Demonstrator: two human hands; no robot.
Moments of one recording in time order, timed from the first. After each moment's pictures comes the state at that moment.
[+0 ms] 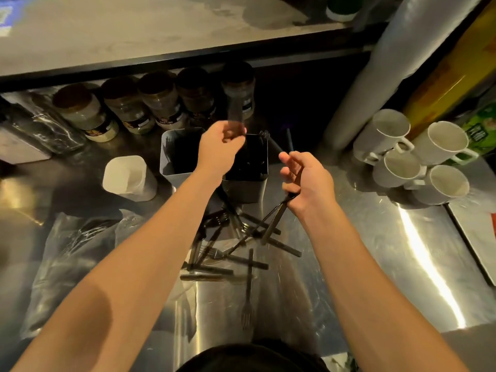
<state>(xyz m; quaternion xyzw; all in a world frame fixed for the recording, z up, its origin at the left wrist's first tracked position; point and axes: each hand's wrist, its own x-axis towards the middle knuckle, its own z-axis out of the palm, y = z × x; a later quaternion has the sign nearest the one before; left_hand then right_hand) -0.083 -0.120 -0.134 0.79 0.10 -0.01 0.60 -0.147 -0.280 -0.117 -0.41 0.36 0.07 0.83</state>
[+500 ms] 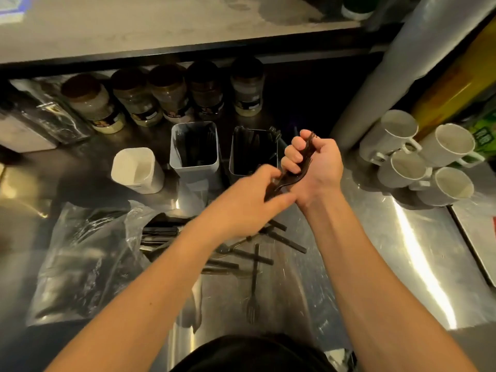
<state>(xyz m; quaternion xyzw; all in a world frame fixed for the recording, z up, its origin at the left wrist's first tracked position) -0.190 -0.126 -0.083 0.88 -0.11 -0.23 0.39 -0.143 -0.259 -0.095 -0.27 0.22 0.05 0.93</state>
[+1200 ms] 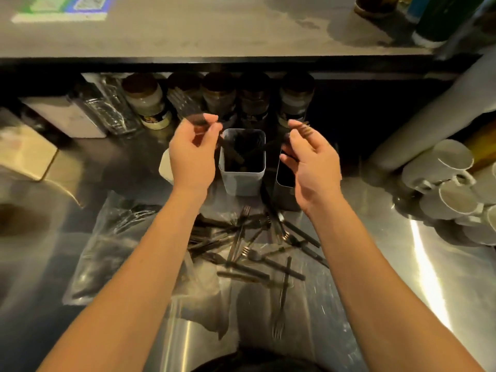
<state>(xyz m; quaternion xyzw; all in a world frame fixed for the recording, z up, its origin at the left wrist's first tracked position) -0.142 0.009 -0.095 0.74 0.15 0.24 0.61 -0.130 -0.169 -0.090 -0.60 0.11 0.02 0.80</state>
